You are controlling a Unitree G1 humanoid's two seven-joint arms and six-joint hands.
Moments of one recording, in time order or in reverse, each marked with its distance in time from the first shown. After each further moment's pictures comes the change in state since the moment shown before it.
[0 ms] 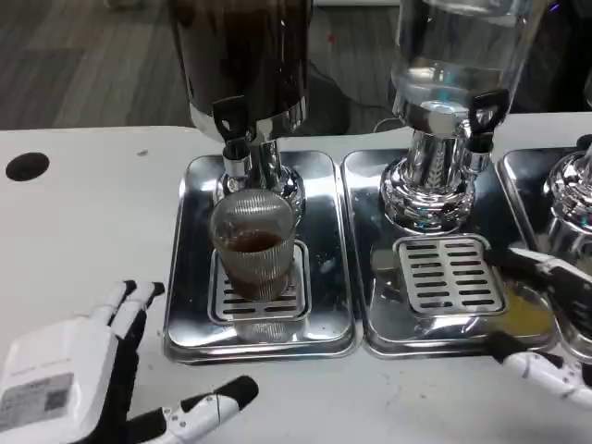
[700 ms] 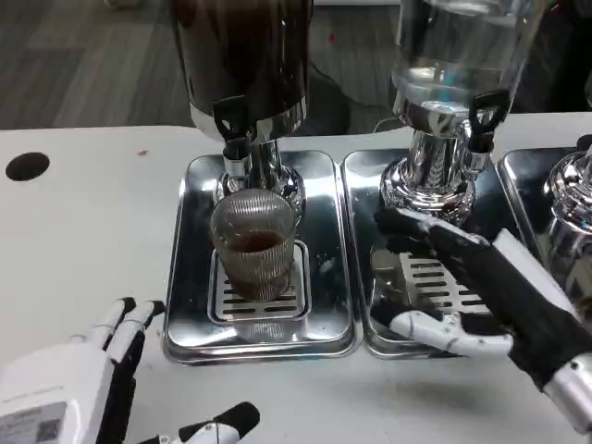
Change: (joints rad) left arm 0.124 -0.033 0.037 -0.044 -0.003 -0.093 0.042; right arm -0.240 0.107 0.184 -0.027 -0.130 0.217 0.000
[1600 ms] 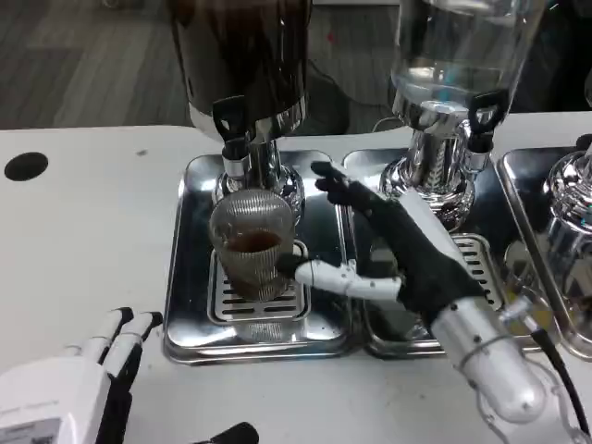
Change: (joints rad) left arm 0.079 -0.010 0.045 -0.040 -0.003 -0.072 0.000; right arm -0.242 0.219 0.162 0.140 -0.211 0.210 -0.221
